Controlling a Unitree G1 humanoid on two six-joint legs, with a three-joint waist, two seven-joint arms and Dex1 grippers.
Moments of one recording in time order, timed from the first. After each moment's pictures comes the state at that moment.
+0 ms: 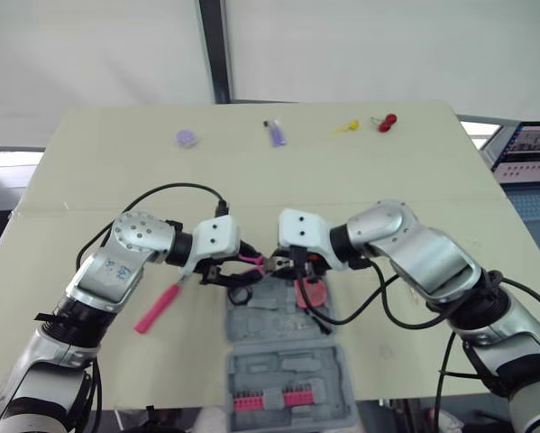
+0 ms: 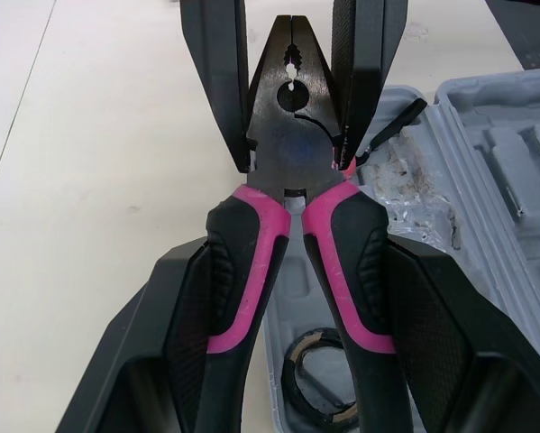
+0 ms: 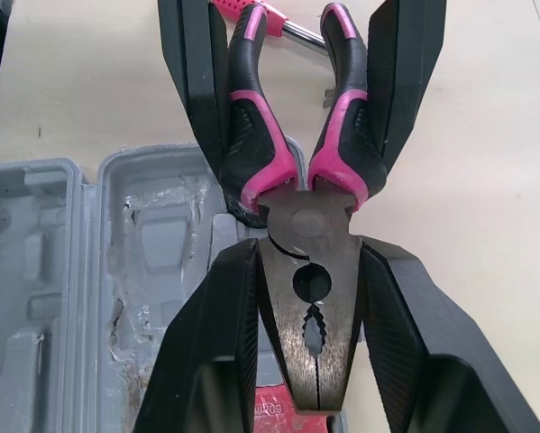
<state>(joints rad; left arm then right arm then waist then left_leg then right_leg) -0.60 0.72 -0.28 -0.12 -0.19 0.36 -1.16 -0.86 -0.63 0.54 -0.30 0.21 0.85 1.06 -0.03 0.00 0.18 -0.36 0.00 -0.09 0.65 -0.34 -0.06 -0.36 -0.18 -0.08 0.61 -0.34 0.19</state>
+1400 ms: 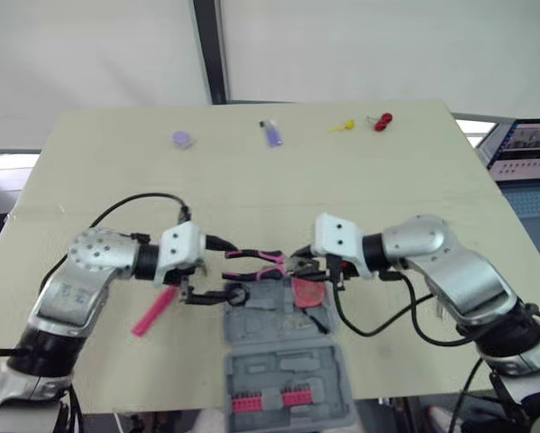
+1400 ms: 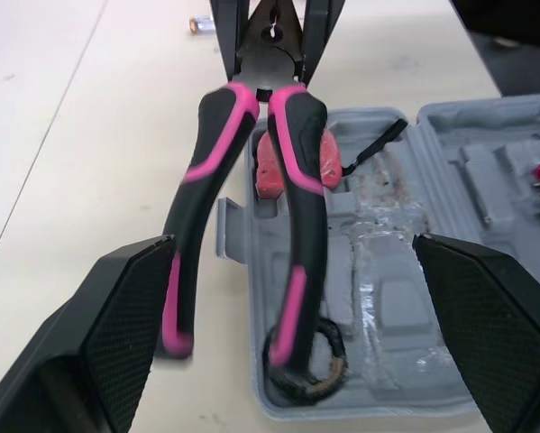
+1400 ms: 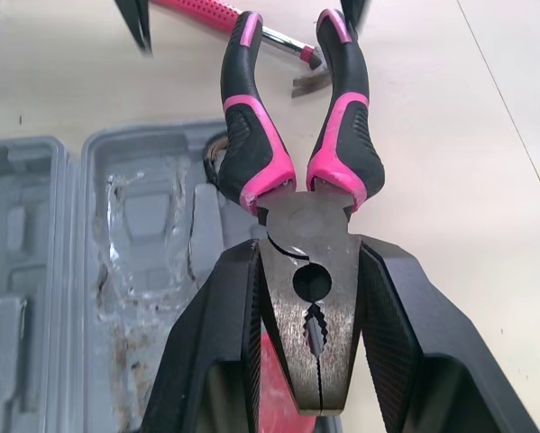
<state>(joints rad) -0.33 0.78 -0.02 -0.21 -0.32 0.26 -1.20 -0.61 -0.75 0.36 -0.37 0.22 0.62 1.07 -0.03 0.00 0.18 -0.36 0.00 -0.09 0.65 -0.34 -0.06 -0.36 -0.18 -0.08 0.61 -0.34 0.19</state>
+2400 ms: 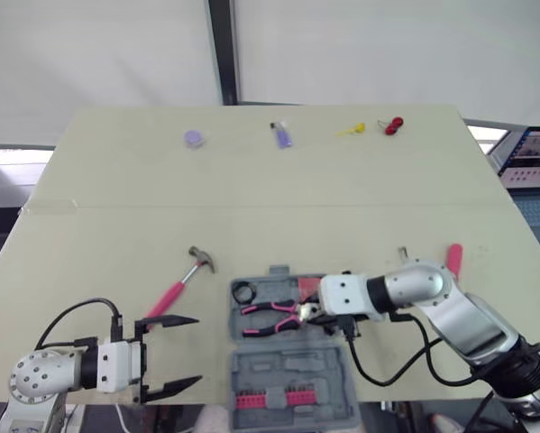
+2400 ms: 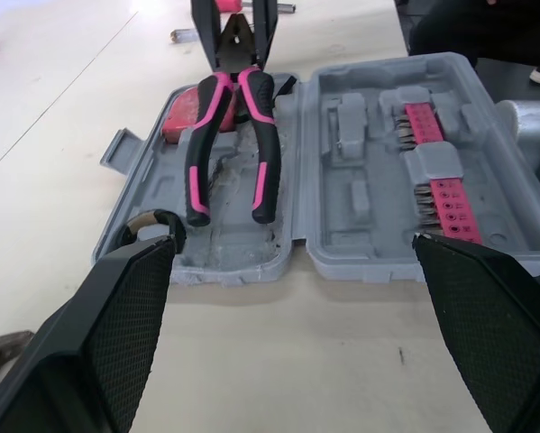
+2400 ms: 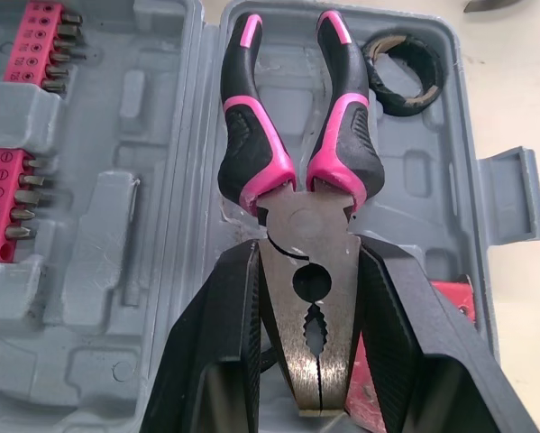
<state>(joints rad) 0.29 0.67 0.18 -0.11 -0.35 -0.47 -1.22 -0.40 -0.79 0.43 -0.38 0.03 0.38 1.16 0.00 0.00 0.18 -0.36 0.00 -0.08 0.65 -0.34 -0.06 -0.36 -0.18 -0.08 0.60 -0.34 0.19</state>
